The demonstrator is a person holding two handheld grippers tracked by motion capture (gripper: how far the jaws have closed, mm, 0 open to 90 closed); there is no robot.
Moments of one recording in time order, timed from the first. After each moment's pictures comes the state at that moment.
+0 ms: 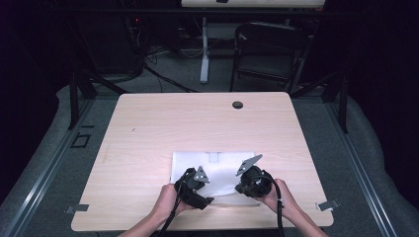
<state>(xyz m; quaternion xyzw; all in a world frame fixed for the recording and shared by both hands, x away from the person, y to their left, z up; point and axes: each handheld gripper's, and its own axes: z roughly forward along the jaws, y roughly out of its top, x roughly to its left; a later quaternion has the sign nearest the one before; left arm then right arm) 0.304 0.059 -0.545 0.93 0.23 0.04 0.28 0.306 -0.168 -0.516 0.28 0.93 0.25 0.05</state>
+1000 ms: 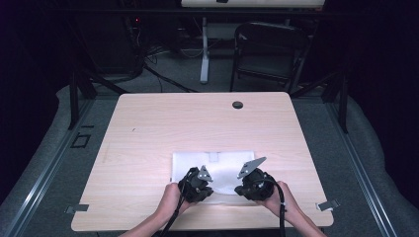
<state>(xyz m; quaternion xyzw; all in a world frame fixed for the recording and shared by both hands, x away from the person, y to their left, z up) 0.308 0.053 -0.546 0.93 0.24 0.03 0.29 0.292 -0.169 -0.504 0.26 0.93 0.28 0.05</state>
